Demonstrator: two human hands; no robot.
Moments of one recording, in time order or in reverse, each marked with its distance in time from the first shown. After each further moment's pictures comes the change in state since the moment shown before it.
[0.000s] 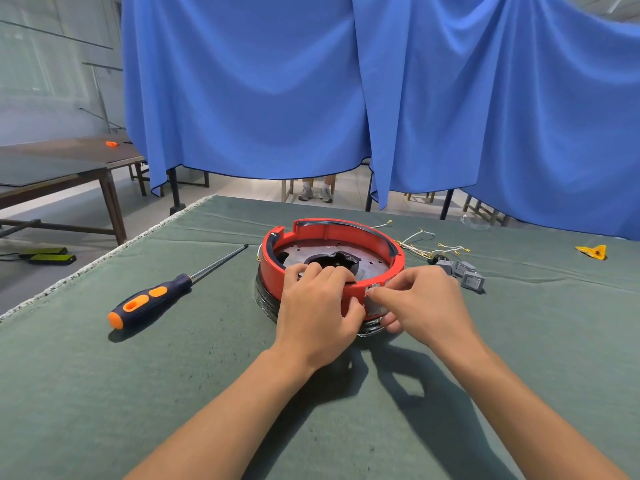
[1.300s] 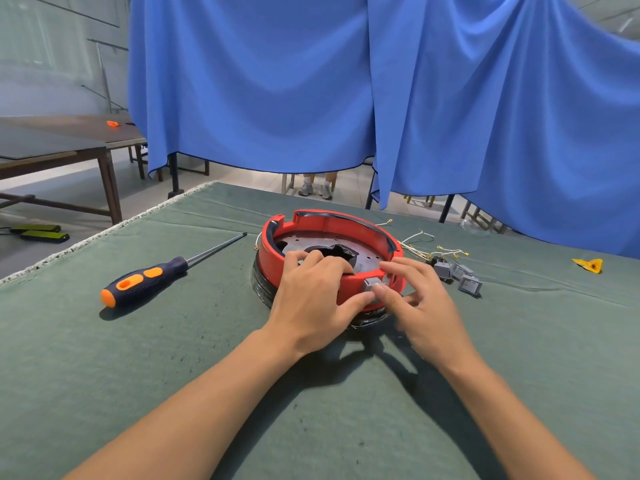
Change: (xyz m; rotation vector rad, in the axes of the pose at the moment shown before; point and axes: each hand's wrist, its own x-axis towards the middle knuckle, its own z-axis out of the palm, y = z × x) left_hand 0.004 -0.005 0.001 -0.043 0.060 0.059; right_hand 0.003 0.037 0.002 0.062 -0.042 -0.322
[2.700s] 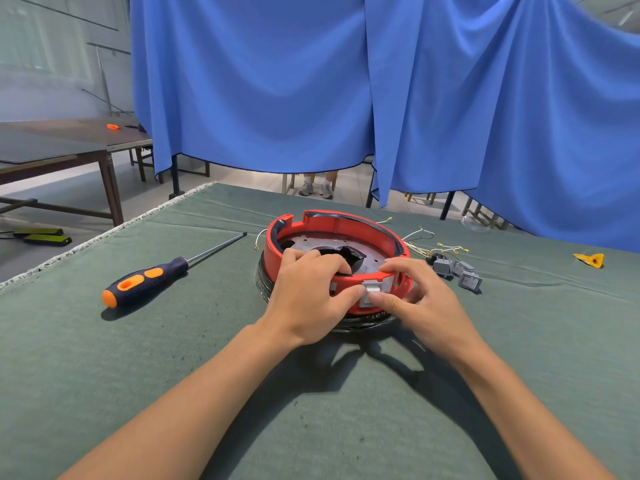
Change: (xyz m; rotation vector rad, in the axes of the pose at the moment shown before) left_hand 0.006 -0.008 -0.005 -0.113 -0.102 -0.039; right_hand 0.009 0.015 -0.006 0.063 -0.057 -0.051
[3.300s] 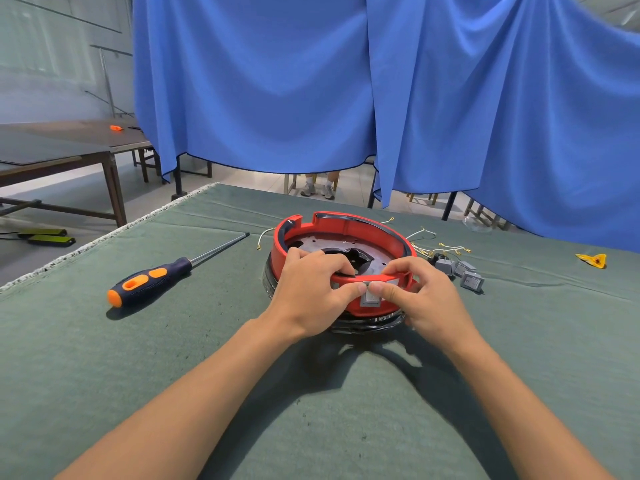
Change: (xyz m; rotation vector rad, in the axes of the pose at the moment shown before) left_hand 0.005 -0.002 -0.001 -0.122 -0.055 -0.040; right_hand 0.007 -0.005 0.003 0.065 0.048 0.044
